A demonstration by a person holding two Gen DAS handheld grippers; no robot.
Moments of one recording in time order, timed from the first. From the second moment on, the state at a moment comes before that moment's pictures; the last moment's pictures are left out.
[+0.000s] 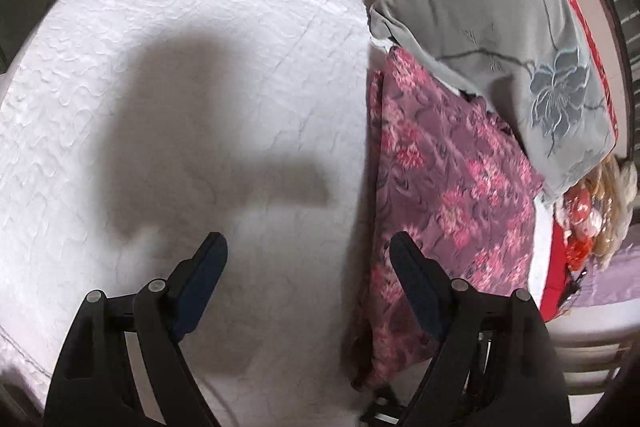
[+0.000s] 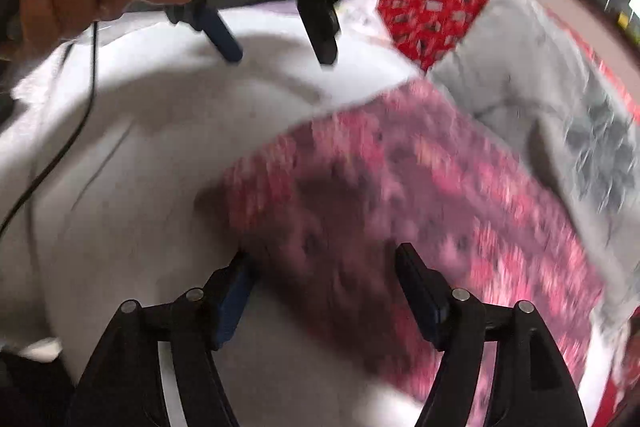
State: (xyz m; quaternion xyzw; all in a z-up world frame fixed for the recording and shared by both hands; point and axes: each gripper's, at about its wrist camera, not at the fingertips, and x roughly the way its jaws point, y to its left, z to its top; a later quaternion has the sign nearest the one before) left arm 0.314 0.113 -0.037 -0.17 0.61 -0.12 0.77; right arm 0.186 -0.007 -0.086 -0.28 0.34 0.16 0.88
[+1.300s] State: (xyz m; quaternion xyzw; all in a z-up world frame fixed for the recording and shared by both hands) left arm 0.336 -0.162 0.056 -0.13 0.57 -0.30 0.76; right arm 0.129 -0.262 0.020 0.17 0.25 0.09 0.95
